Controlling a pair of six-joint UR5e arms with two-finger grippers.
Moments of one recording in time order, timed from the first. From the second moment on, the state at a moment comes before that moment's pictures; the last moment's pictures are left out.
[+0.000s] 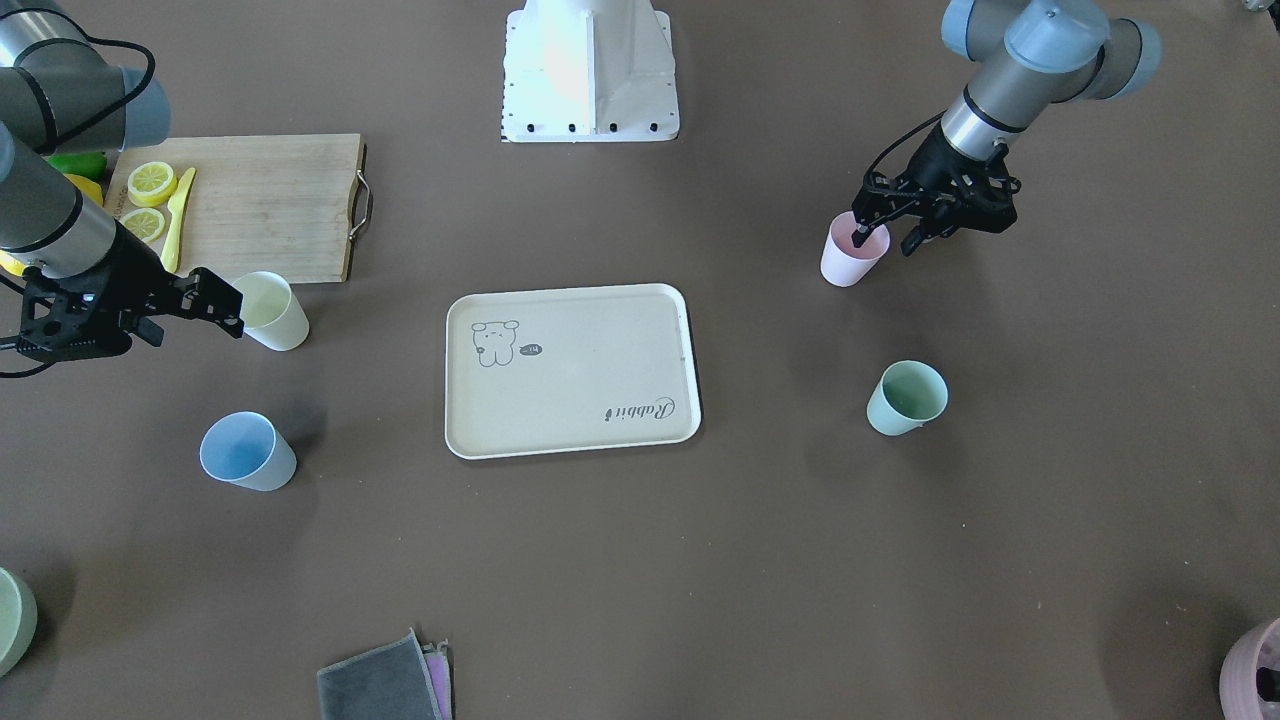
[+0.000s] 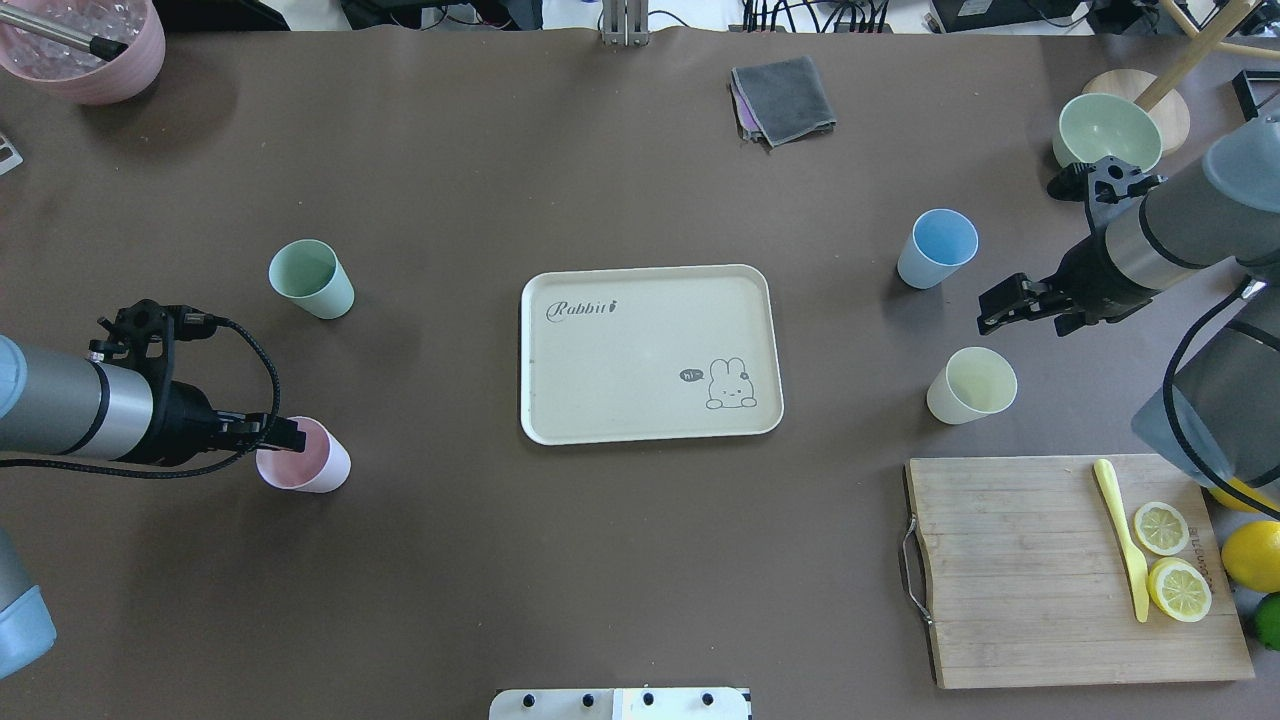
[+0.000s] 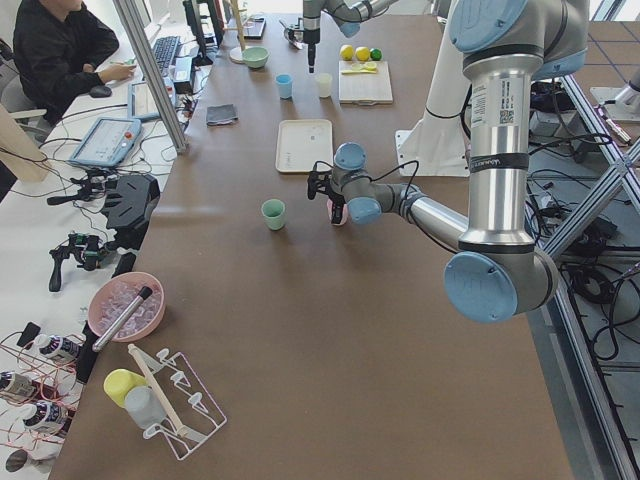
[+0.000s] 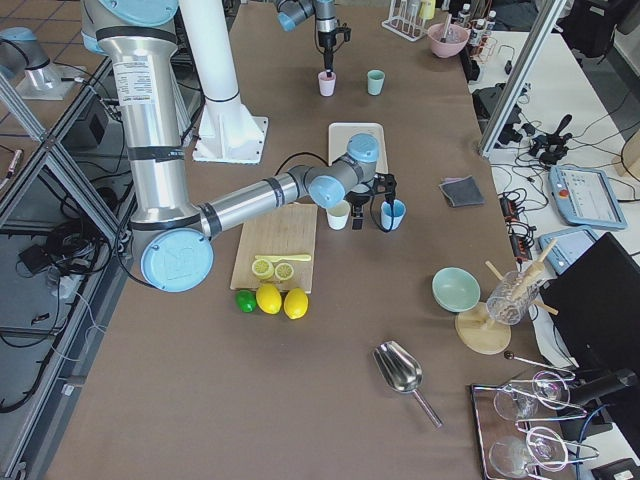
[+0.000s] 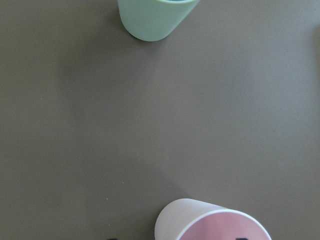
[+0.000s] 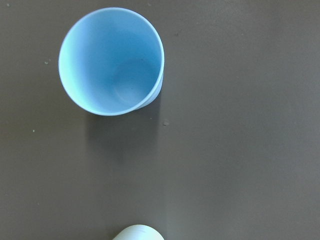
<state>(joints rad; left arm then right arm) -0.62 -1.52 -1.95 -2.23 -1.97 -1.19 0.93 -1.45 1.79 -1.26 2.22 0.86</state>
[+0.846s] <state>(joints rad) -0.62 -1.56 -1.91 -2.23 -1.96 -1.19 0.90 -1.48 1.81 -1.26 2.24 0.87</state>
